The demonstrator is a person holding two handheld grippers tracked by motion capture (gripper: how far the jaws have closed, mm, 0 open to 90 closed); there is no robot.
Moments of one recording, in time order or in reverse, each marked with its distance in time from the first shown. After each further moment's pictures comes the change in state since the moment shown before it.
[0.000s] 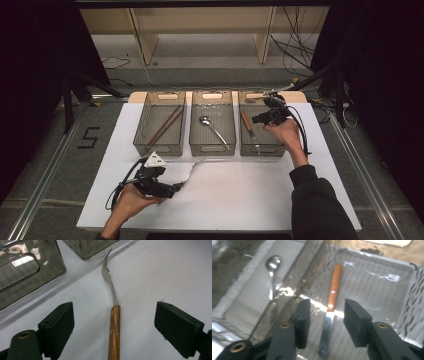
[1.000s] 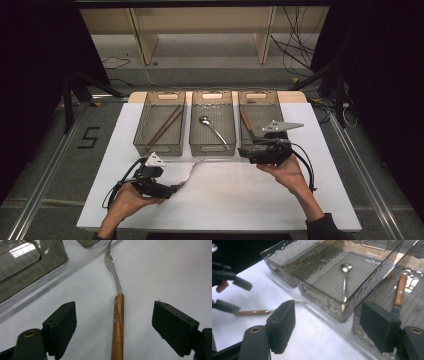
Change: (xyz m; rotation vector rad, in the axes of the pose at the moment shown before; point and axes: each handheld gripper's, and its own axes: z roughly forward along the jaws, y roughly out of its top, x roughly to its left) left arm 0.003 0.000 -0.003 0.088 0.014 0.014; right arm 0.081 -0.096 -0.067 -0.247 0.238 -0.216
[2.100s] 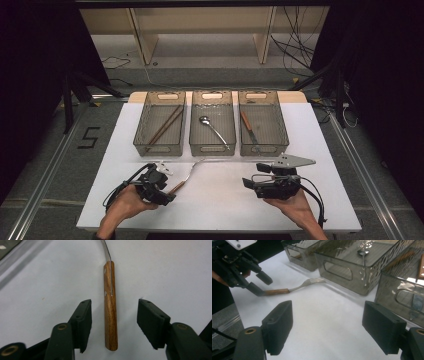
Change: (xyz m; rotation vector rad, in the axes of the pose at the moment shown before) left arm -0.010 -0.004 0.011 0.222 -0.023 0.103; right arm 0.029 -0.070 -0.024 -0.055 0.065 0.003
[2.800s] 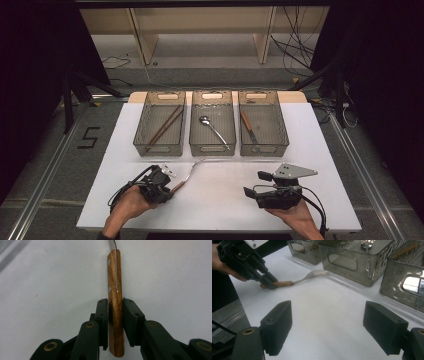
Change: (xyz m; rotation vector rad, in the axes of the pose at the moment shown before) left arm 0.001 0.000 0.017 0.047 0.022 0.005; right arm 0.008 -0.020 -0.005 0.002 0.002 -0.006
